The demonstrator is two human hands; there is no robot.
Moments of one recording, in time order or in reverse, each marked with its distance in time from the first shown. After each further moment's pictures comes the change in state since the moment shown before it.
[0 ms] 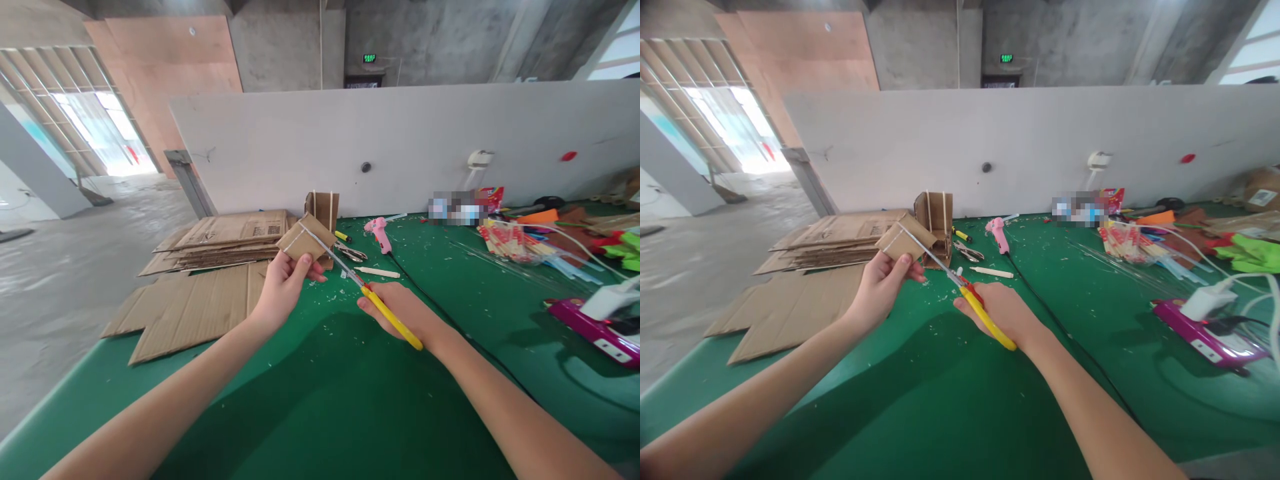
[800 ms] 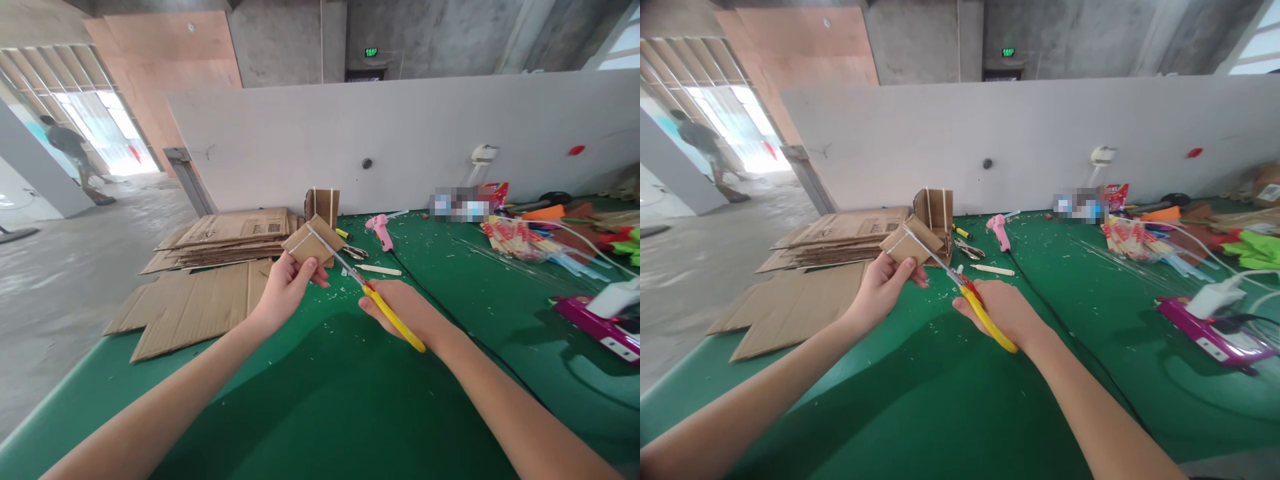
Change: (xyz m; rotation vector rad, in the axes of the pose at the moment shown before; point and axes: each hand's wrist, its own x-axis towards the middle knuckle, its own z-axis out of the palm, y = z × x) left_hand -0.003 0.005 0.001 0.076 -0.107 0.011; right_hand -0.002 0.000 -0.002 -0.066 0.008 -0.108
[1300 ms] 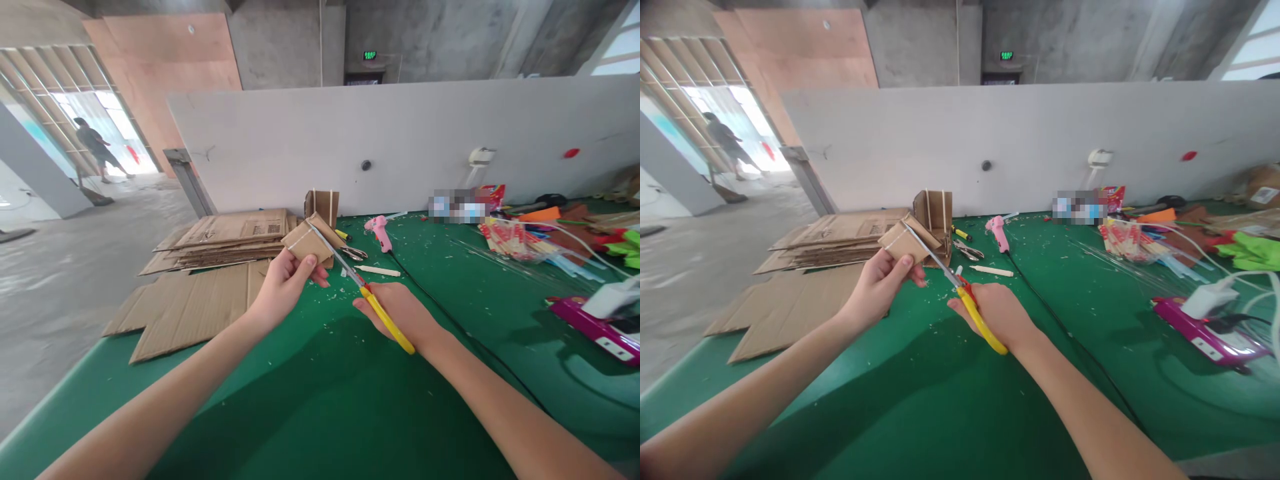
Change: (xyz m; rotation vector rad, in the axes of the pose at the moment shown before) left_hand 0.001 0.006 -0.003 -0.062 -0.045 -0.006; right_hand 0.001 -0.008 0.008 -0.033 0.129 -0.005
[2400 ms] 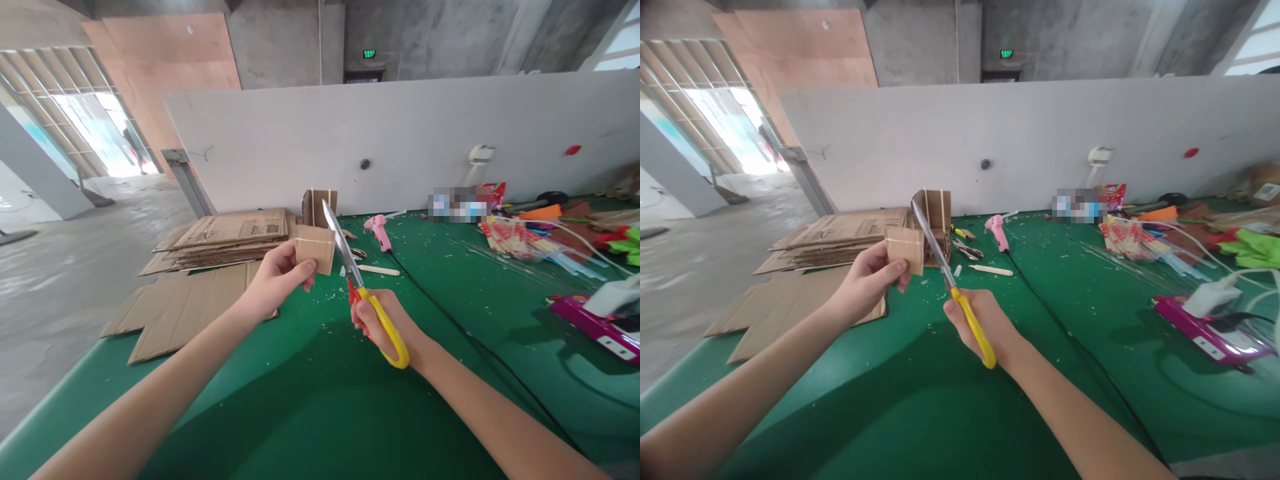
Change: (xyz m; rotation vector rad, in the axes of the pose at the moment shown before) left_hand 0.004 0.013 -0.011 -0.005 -0.121 -0.046; right_hand -0.011 -0.016 0.011 0.539 0.025 -0.043
